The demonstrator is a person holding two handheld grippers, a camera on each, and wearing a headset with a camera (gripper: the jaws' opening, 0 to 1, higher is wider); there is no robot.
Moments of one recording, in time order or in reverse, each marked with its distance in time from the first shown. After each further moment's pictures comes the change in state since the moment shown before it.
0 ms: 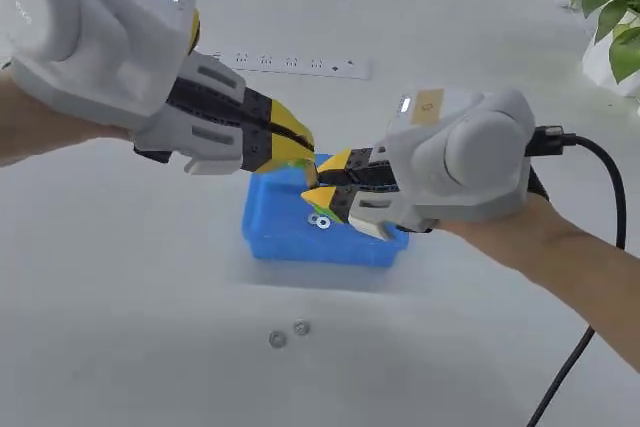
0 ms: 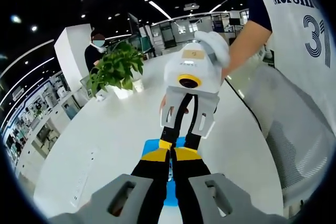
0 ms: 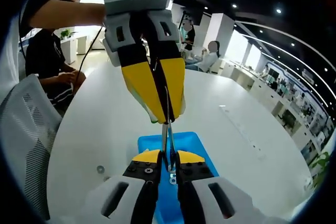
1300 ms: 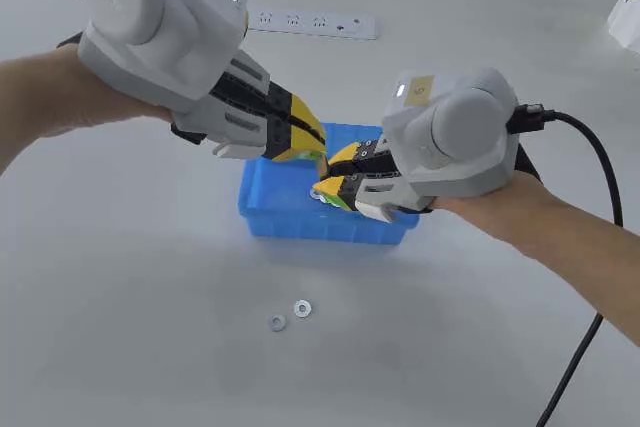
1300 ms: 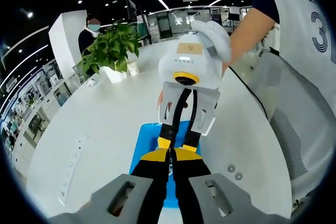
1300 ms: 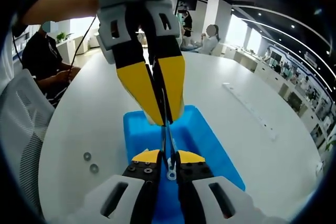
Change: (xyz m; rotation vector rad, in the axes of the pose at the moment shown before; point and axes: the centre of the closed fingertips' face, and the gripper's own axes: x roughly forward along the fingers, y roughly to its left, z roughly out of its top) left arm 0.039 0.003 -0.032 -0.046 0.082 -0.072; right arm 0.021 -0.006 -0.046 0.086 0.081 0.040
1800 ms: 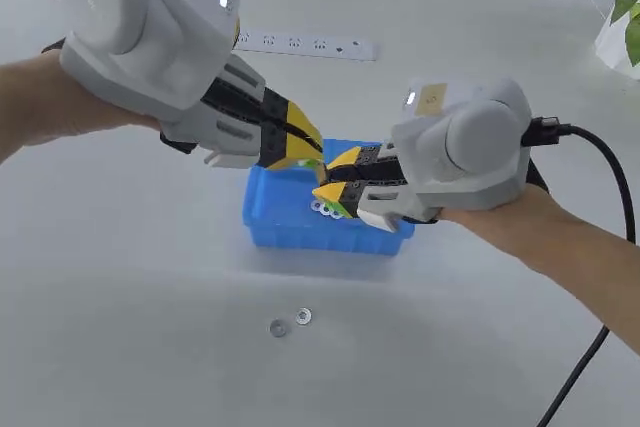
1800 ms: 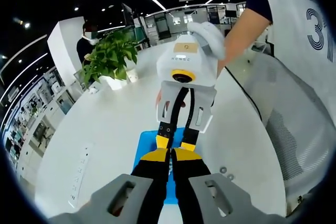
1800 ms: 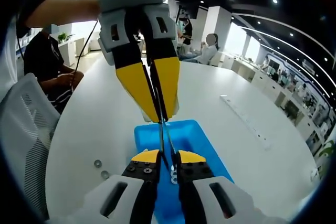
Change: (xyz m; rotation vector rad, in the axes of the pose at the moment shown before) left arm -0.025 -0.015 0.022 0.061 -0.001 0.025; right arm -0.024 0.011 0.026 -0.035 -0.061 -0.025
